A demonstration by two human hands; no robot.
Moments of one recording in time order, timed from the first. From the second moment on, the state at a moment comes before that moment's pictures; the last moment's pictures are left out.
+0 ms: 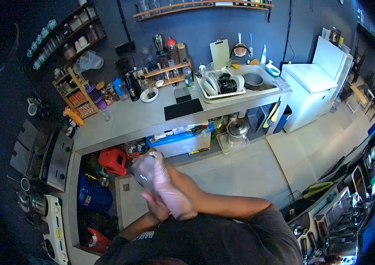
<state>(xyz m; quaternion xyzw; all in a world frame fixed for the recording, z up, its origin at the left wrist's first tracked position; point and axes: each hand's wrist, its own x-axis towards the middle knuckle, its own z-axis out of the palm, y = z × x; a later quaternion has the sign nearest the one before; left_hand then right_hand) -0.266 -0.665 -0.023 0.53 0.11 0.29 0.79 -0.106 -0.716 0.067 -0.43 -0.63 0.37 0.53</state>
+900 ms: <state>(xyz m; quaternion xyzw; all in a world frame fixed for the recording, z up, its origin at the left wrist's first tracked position) -0.321 -0.662 -0.029 0.73 0.04 -0.02 0.68 -0.119 -0.715 0.078 -0.20 -0.47 0.66 0.55</state>
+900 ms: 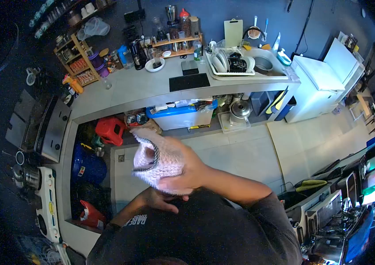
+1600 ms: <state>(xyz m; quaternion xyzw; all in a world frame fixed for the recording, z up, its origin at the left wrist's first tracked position) -0.323 -0.670 -0.006 0.78 0.01 0.15 0.60 -0.118 -0.712 0.066 -0.18 -0.61 0.56 0.53</state>
